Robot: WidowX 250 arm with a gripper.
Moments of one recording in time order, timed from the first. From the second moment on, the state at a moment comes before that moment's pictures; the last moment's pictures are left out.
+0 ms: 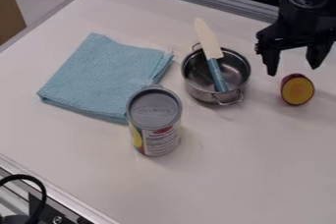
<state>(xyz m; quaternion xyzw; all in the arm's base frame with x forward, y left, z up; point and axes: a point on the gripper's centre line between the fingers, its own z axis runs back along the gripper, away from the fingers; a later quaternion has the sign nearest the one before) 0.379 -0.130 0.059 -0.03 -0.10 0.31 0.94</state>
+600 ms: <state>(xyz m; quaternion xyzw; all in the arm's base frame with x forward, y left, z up) 0.380 -0.134 0.028 0.00 -0.10 0.32 0.94</state>
